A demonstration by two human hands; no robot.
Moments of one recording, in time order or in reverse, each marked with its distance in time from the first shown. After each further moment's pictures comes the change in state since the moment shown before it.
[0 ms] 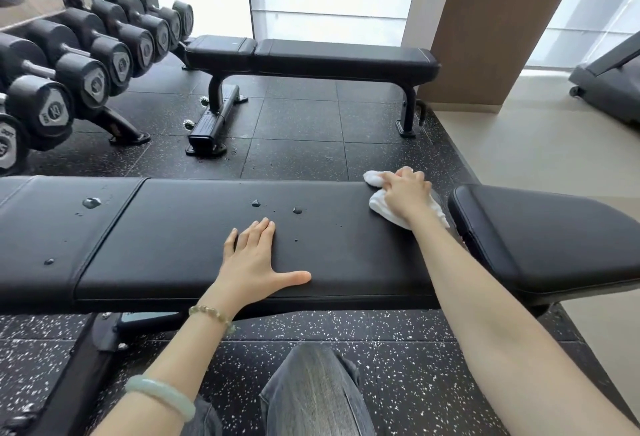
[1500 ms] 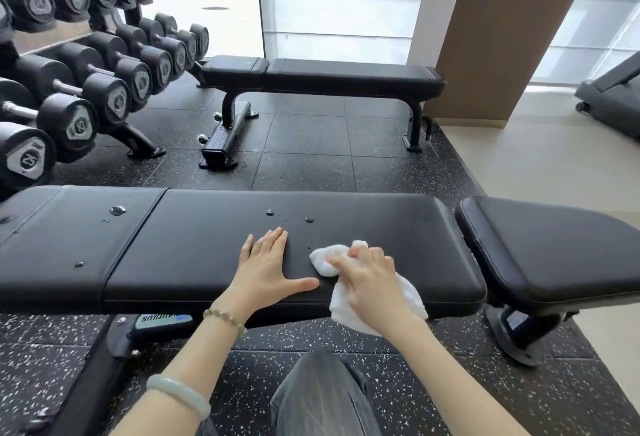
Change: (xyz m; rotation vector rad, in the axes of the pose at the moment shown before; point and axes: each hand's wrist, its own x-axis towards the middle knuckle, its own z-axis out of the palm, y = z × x) left_hand -0.005 -0.005 0.002 -0.085 0.026 0.030; right_hand -0.174 -0.068 0.013 0.105 0.184 -0.416
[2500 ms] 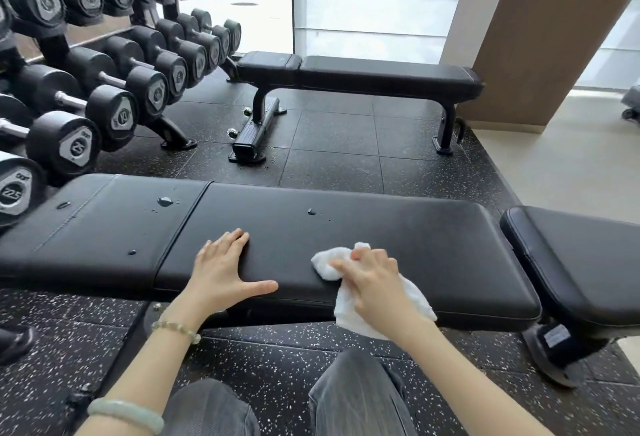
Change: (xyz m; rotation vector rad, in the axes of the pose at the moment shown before) left_hand -0.035 -0.116 -0.038 0.104 0.053 -0.179; right_hand 0.021 -0.052 0.012 0.045 -0.008 -0.133
